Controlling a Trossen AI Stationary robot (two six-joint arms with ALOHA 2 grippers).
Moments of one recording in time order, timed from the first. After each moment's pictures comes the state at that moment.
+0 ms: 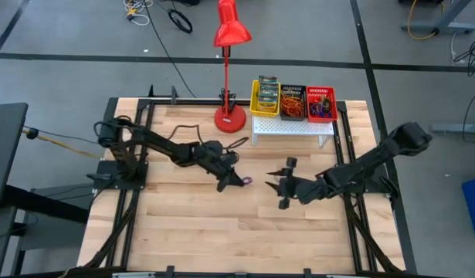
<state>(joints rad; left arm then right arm) 0.03 1.76 0.77 0.59 0.42 -0.58 0.45 1.35 0.60 0.17 0.72 -0.07</state>
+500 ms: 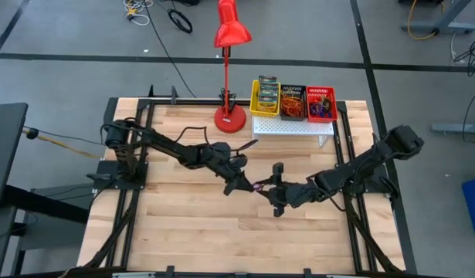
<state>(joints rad) -0.01 1.83 0.92 0.62 0.47 -0.60 0.44 1.47 0.73 0.17 0.59 -0.27</state>
